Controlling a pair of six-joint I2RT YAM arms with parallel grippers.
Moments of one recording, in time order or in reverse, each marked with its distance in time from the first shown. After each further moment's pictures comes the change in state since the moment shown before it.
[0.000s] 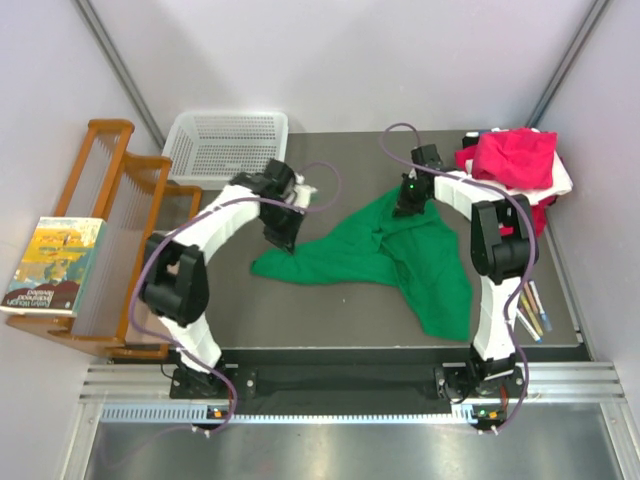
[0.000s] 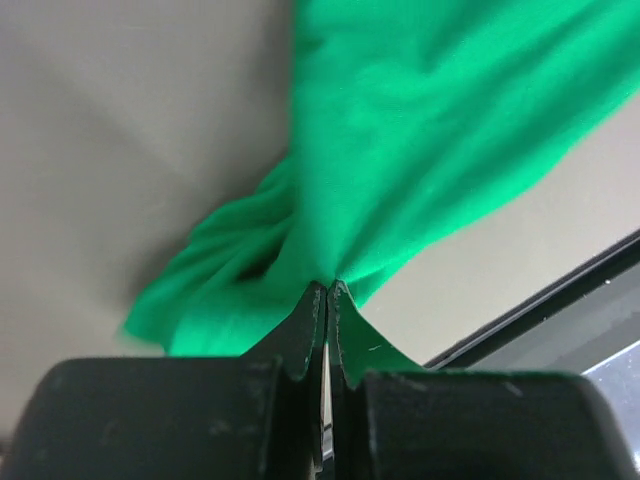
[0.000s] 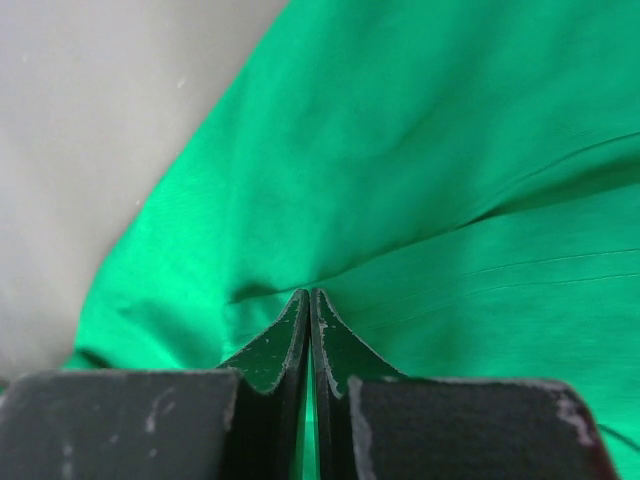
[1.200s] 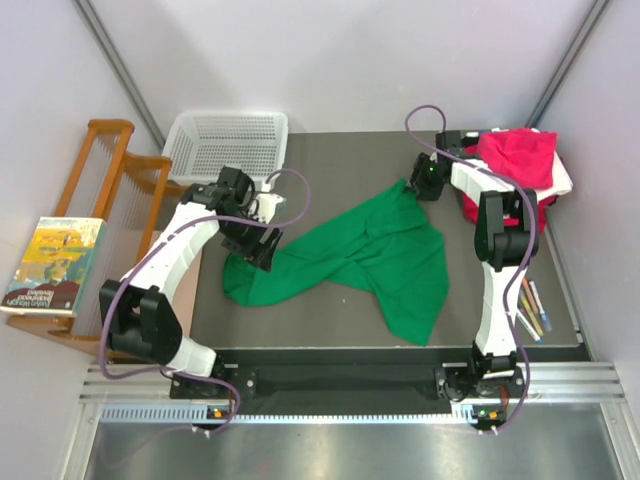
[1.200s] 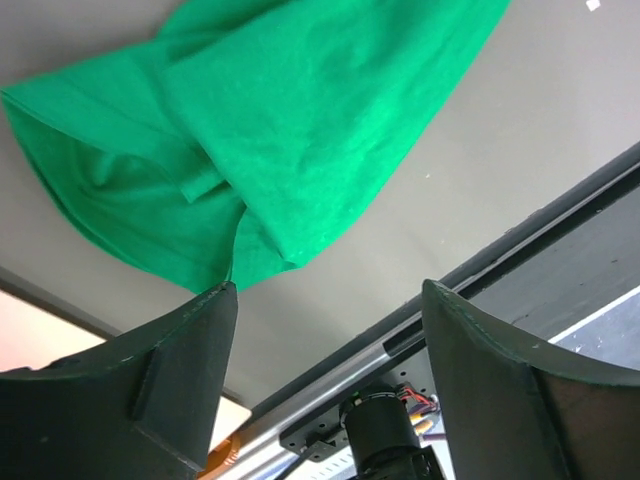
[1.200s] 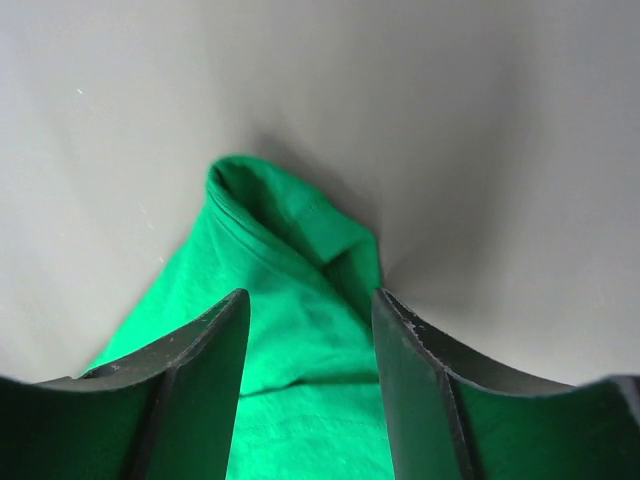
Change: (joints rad) left arm 0.185 -0.327 -0.122 -0.177 0.021 0.223; right arm -0.136 0.131 0.190 0.021 -0.040 0.001
